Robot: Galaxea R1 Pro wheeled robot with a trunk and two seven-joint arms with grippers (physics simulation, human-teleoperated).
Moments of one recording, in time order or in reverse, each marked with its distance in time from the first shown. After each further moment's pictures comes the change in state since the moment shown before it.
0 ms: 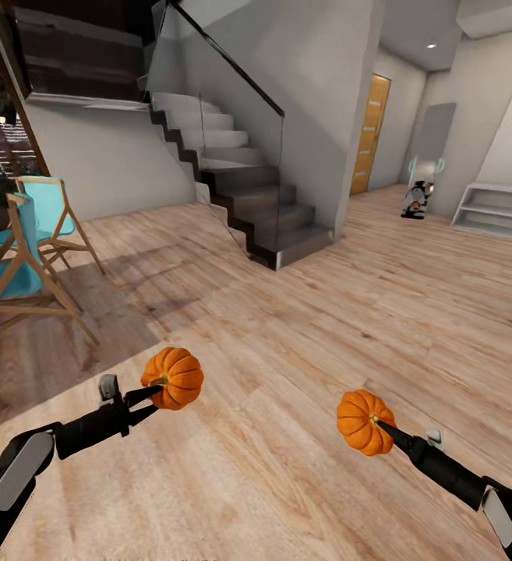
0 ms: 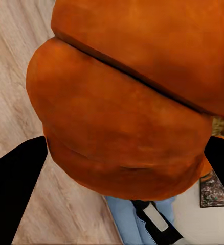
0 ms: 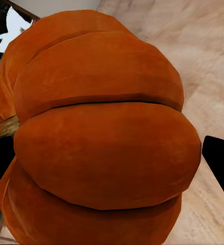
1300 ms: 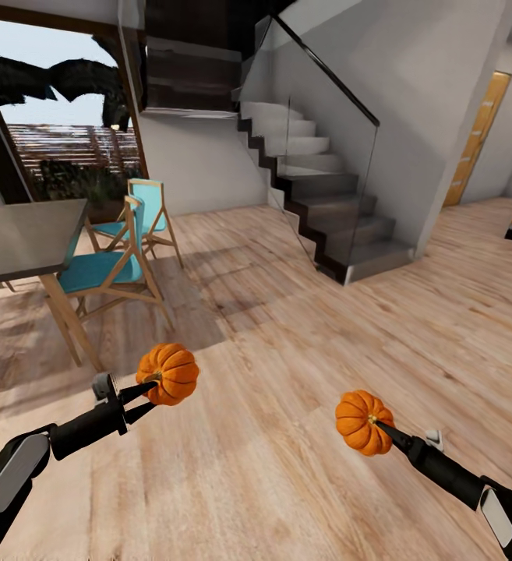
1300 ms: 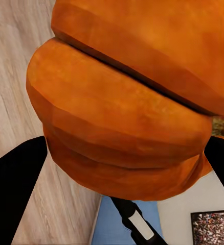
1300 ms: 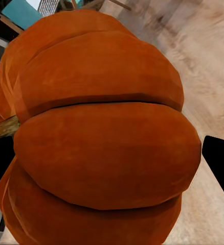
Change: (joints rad) left arm 0.007 0.000 0.022 0.007 0.057 0.007 -0.001; right arm 0.000 0.005 0.001 -0.002 0.002 0.001 -0.014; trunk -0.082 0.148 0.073
